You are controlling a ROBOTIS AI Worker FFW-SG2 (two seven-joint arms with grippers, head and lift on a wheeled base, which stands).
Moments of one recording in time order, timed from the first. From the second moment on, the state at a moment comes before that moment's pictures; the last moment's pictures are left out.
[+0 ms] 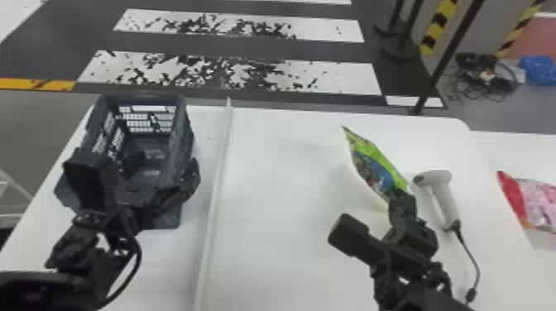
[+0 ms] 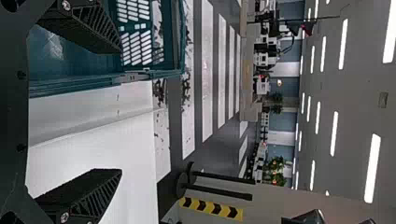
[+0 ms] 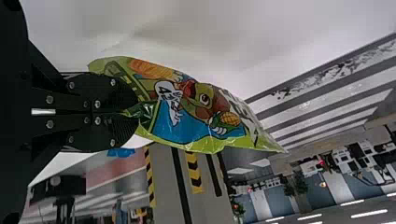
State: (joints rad) left arm 0.42 0.10 0.03 -2.11 0.09 0.38 -0.16; right arm 0.32 -0.33 0.59 -2.02 1.08 1.07 0.03
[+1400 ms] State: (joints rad) left arm 0.44 0.11 0.03 -2.11 0.09 0.38 -0.16; right arm 0.39 -0.27 0.23 -2.30 -0.05 1.01 0.25
